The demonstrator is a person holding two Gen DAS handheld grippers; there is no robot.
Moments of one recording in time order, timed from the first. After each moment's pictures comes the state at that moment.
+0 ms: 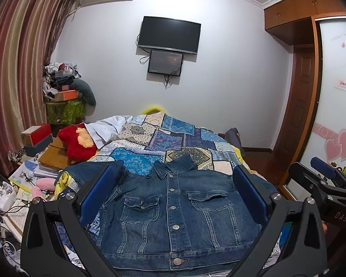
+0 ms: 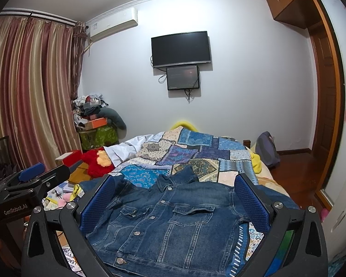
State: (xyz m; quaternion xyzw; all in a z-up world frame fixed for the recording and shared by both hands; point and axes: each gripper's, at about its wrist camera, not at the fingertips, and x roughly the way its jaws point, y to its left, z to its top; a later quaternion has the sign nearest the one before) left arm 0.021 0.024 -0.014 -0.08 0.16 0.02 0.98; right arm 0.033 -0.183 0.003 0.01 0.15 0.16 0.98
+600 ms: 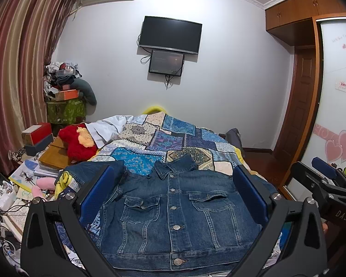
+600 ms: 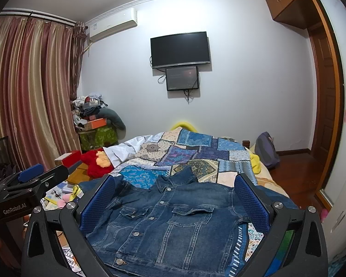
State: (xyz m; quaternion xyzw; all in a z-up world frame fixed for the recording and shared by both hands) left arm 0.025 0.023 -0.016 -0.08 0.16 0.02 0.98; right arm 0.034 -0.182 0.002 0.01 0.15 0.16 0.98
